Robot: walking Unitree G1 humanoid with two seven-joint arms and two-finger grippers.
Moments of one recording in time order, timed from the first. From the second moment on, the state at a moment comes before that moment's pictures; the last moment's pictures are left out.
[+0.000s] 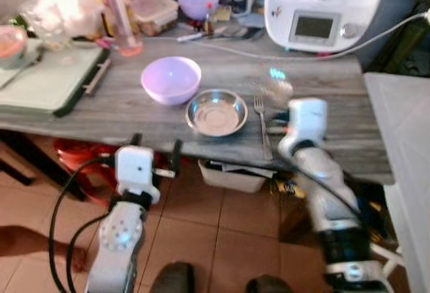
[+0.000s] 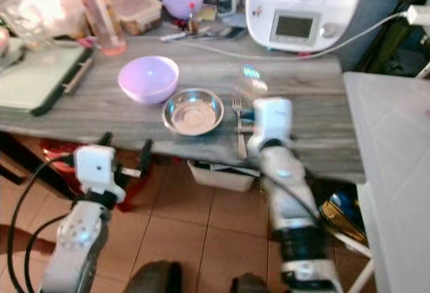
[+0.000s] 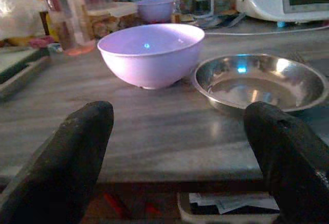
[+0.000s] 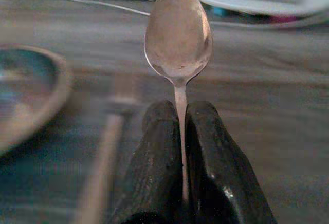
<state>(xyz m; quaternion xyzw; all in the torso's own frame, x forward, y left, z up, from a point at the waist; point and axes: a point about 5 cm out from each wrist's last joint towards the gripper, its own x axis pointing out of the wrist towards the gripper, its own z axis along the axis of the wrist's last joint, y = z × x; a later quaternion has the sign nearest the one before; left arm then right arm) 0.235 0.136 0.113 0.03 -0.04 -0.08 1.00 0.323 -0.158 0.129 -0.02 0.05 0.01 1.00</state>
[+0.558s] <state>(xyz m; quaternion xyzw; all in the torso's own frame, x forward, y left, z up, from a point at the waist) 0.229 0.142 0.112 0.03 -0.03 -0.08 1.00 0.337 -0.164 0.129 0.01 0.08 -0.02 1.00</state>
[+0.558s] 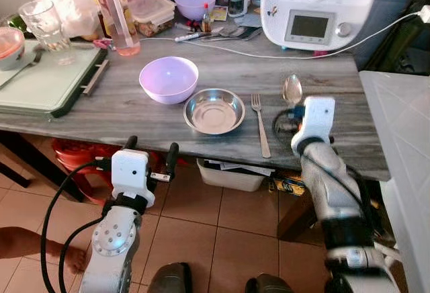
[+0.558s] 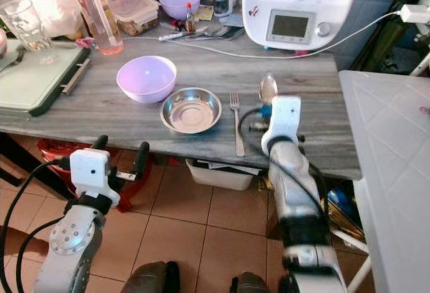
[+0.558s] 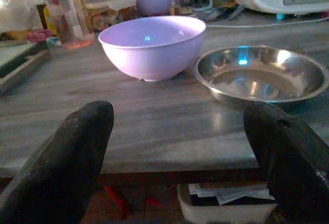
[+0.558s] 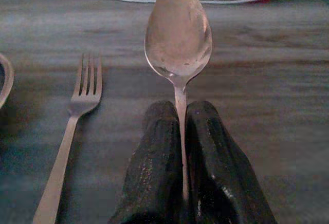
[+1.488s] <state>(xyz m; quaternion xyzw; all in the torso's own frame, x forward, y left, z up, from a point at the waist) 0.230 0.143 0.112 0.03 -0.03 -0.08 1.00 0.328 -0.151 0.111 0.05 0.14 0.00 0.99</state>
